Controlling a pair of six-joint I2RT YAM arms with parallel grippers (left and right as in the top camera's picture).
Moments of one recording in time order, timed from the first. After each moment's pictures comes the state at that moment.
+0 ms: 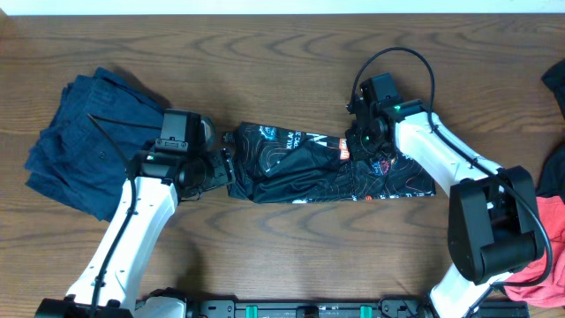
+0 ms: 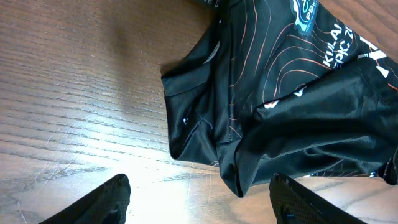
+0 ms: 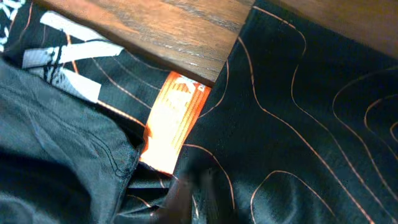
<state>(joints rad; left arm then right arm) -0.15 1.34 0.92 -0.80 0.20 -0.44 0.30 1.86 1.23 -0.70 -0.14 0.10</state>
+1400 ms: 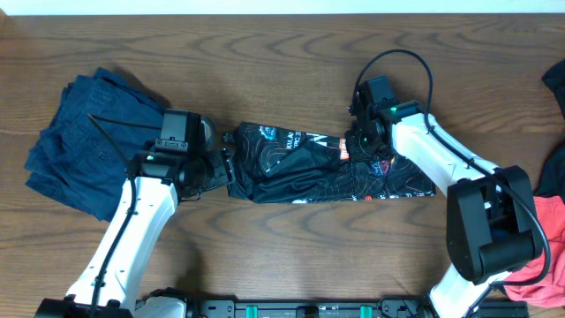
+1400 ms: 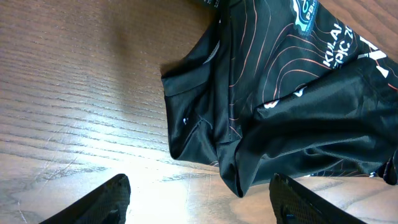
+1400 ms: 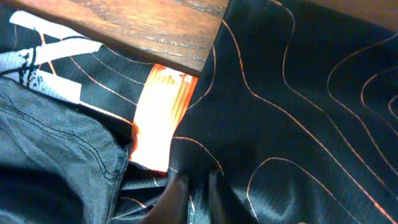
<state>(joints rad) -0.15 1.34 0.92 -0.80 0.20 -0.44 0.32 1.87 1.22 -0.71 -0.09 0.18</state>
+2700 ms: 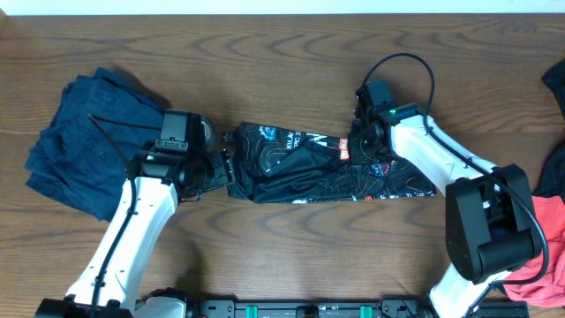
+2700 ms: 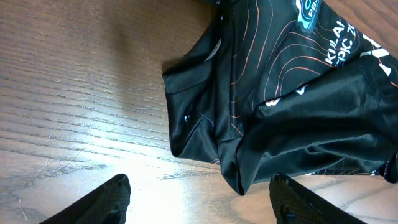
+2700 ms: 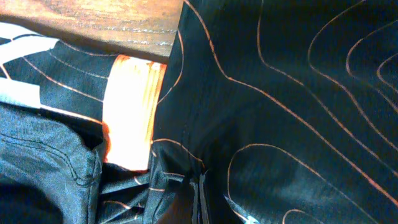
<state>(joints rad) -0.15 1.34 0.92 -0.81 0.20 -0.44 0.32 1.87 1.20 -0.72 -0.04 0.28</state>
